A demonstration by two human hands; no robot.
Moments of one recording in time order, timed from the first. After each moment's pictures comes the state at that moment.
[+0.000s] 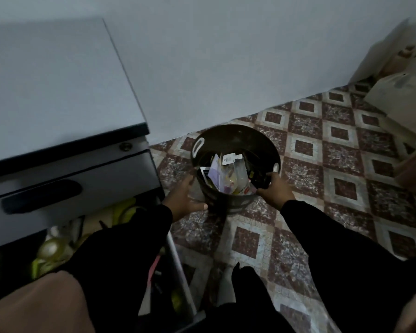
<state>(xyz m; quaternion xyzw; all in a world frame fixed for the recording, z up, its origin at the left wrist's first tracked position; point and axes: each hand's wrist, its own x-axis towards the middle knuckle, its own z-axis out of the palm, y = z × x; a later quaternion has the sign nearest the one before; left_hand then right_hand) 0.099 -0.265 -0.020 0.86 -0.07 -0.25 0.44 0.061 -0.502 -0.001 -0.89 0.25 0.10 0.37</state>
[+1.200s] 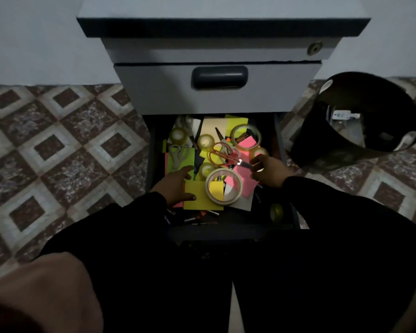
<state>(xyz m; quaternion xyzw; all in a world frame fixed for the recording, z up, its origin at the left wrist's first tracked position) -0.080 0.013 -0.073 0.92 0.05 -0.26 0.29 -0.007 -0.231 -0.049 -0.92 -0.01 0.27 0.28</state>
